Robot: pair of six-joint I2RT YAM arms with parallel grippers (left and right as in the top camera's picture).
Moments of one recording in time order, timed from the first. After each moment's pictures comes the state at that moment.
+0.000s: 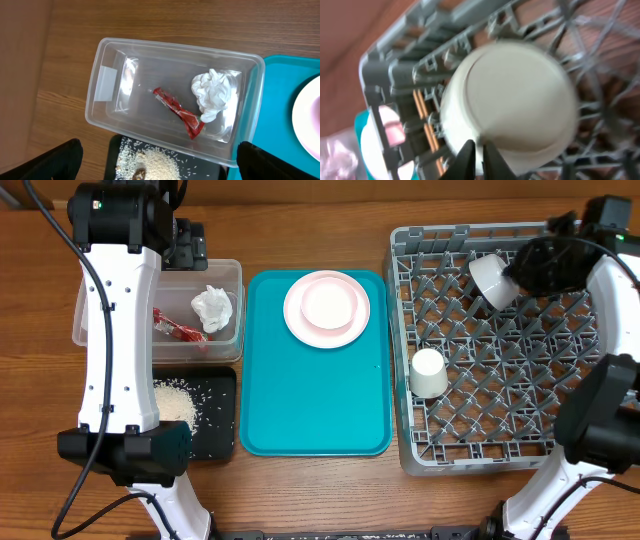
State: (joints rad) left arm -0.06 1.96 2.36 -1.52 -0.37 -0.13; right arm -0.28 2.03 1.79 -0.96 -0.48 0.25
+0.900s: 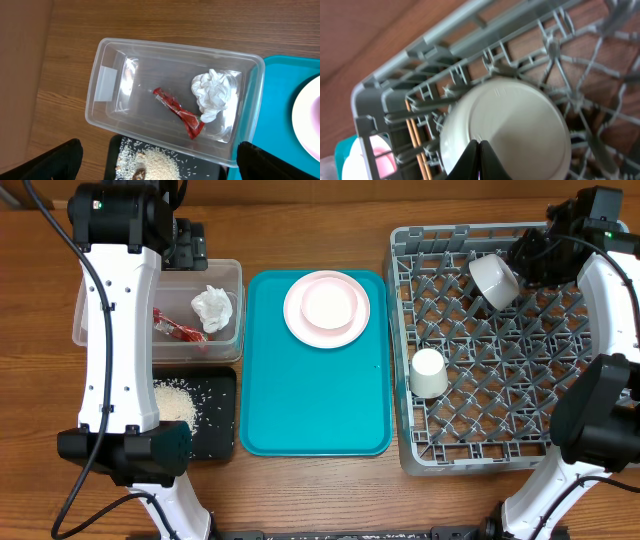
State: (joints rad) left arm -0.06 1.96 2.36 -1.52 -0.37 -0.13; right arm -0.24 2.03 1.80 -0.84 -0.36 0.30
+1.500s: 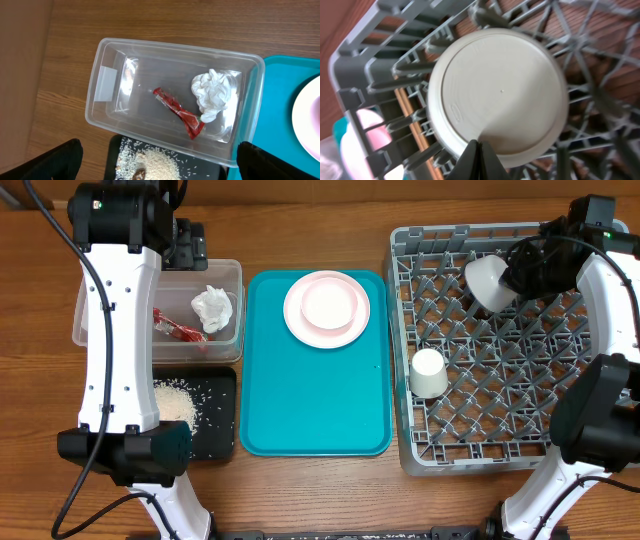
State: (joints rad) left arm -0.06 1.96 2.36 -1.52 -0.37 -0.13; right arm -0.24 2.03 1.79 -0.99 -0.39 0.31
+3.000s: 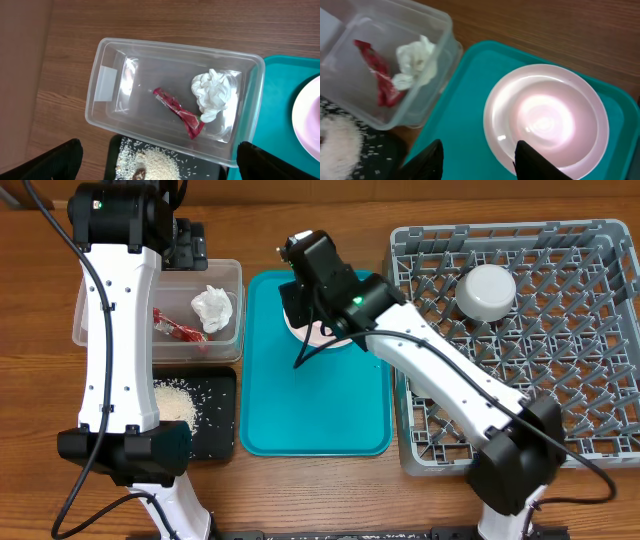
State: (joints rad) left arm -0.06 1.96 2.36 -1.52 -0.37 -0.13; right arm 0.69 1.95 1.78 -0.71 0.05 0.28
